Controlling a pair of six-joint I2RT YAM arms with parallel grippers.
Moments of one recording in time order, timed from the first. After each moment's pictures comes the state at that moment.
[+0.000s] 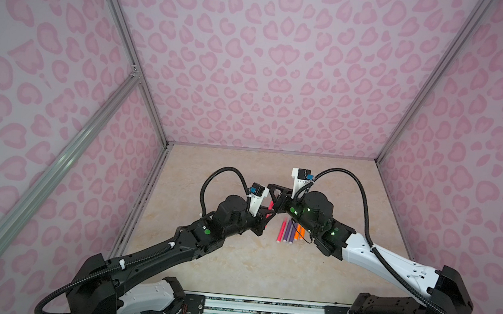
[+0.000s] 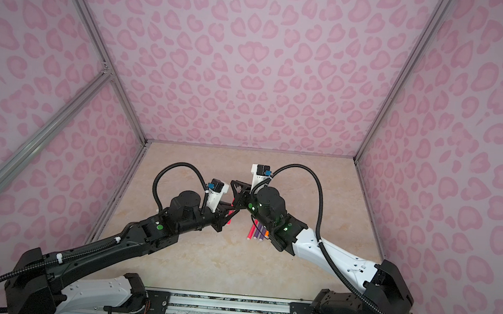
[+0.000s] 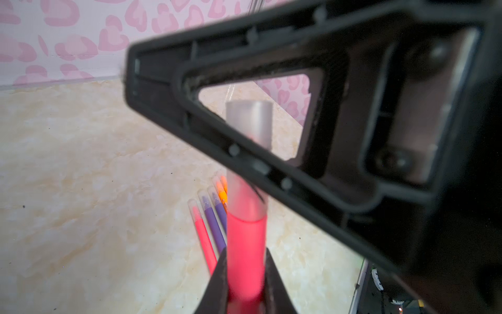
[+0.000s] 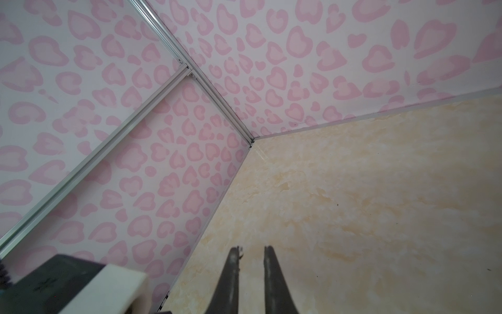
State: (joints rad) left arm -0.83 1.15 0.76 0.04 0.12 -0.34; right arm 0.86 1.31 0.90 0.27 0.11 0.69
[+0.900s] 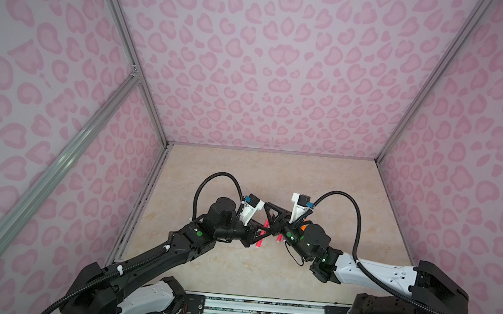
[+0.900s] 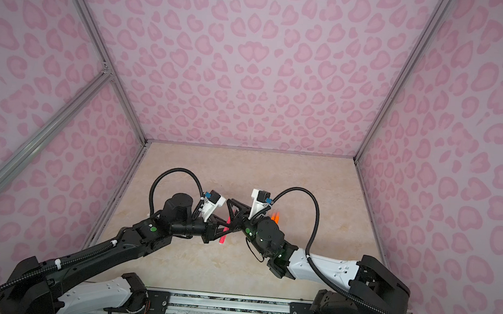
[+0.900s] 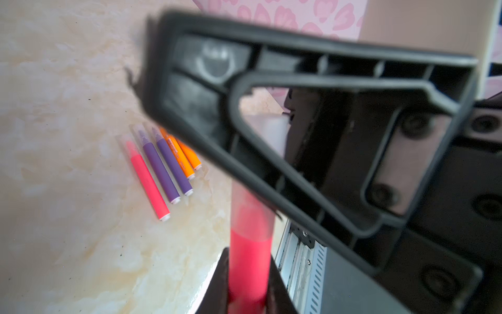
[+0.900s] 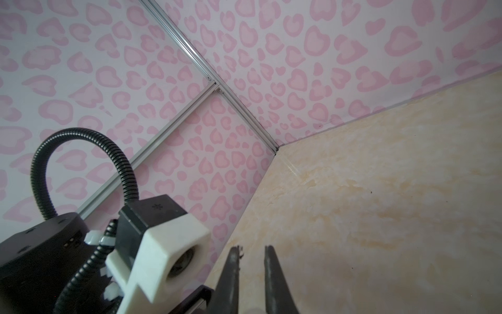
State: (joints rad) left arm -0.69 1.10 0.65 -0.01 0.57 -0.41; right arm 1.03 1.32 0.55 0.80 0.26 0.77
